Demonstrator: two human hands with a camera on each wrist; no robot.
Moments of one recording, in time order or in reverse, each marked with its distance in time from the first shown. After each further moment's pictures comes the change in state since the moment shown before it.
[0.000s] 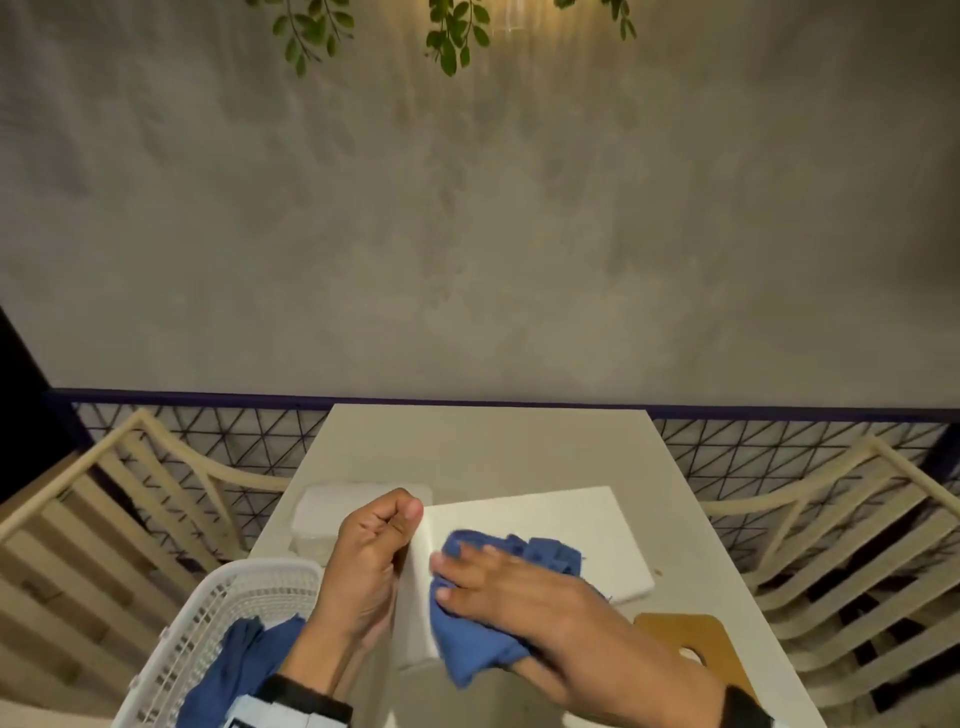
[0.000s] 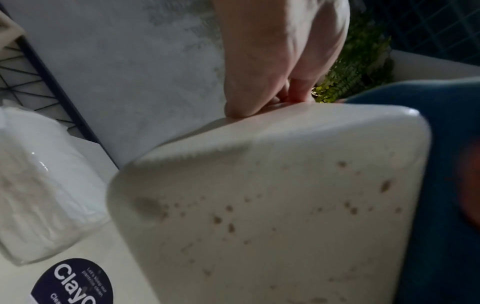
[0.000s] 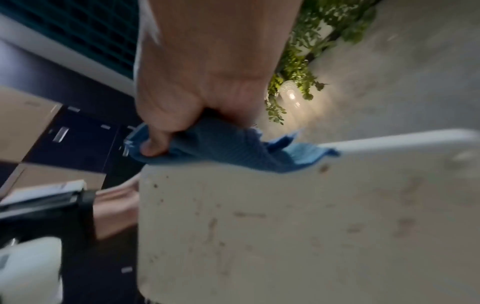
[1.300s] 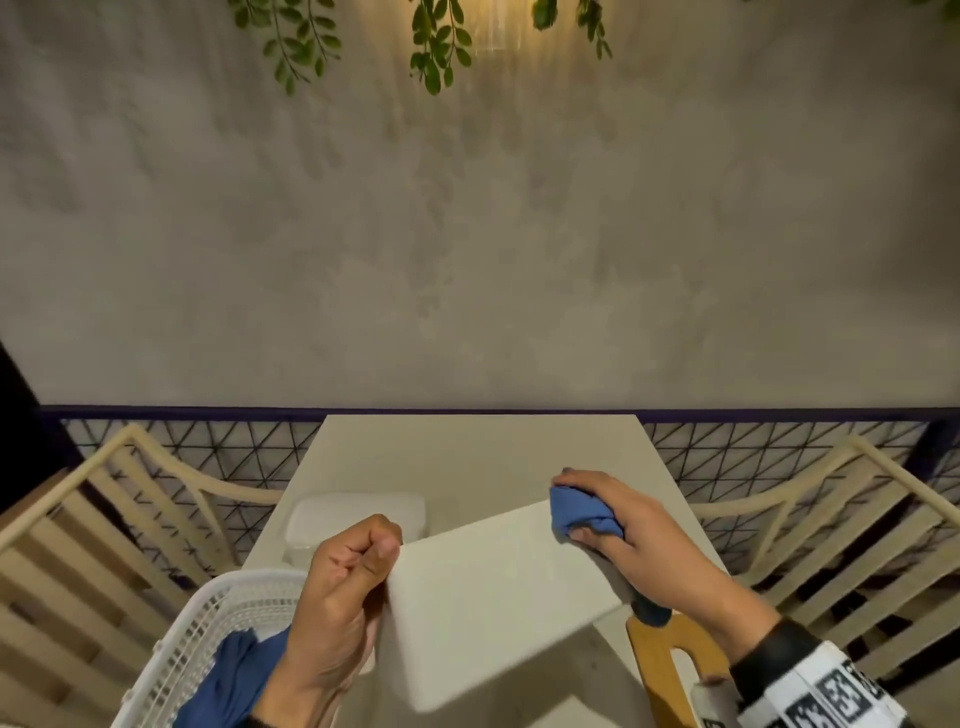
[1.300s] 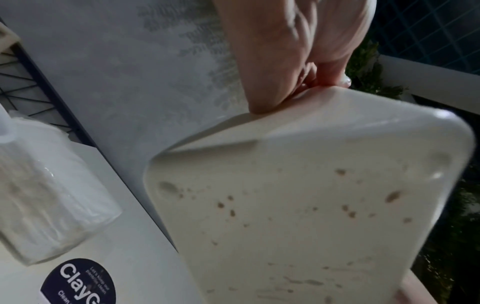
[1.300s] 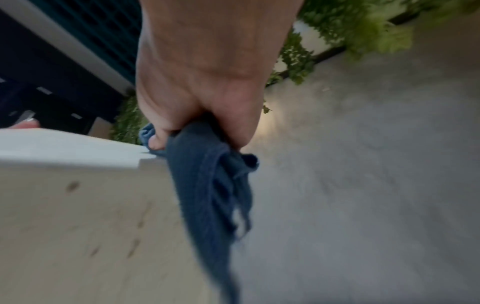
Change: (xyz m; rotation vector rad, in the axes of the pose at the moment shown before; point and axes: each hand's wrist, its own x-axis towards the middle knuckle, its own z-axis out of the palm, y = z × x) left_hand -0.031 0.020 0.006 -0.093 -0.030 0.054; right_hand -0.024 0.049 -0.059 -0.049 0.182 0.455
